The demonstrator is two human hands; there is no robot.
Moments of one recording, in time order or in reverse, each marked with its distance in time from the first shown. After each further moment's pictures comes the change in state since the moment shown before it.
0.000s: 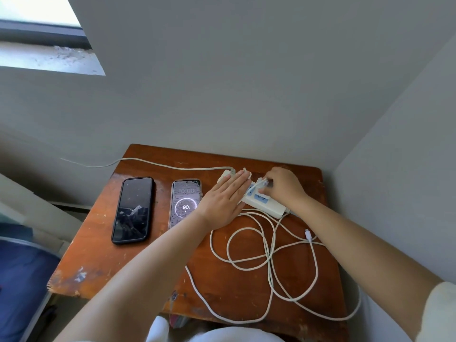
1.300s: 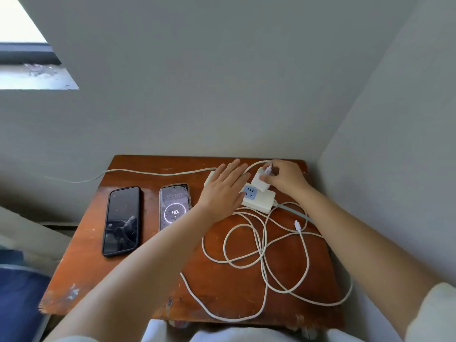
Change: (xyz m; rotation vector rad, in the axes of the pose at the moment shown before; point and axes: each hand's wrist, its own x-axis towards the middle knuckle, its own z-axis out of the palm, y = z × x) left_hand 0.034 0.011 0.006 0.076 -0.122 -0.089; right_hand -0.011 0.028 -0.016 0.309 0.073 0.202
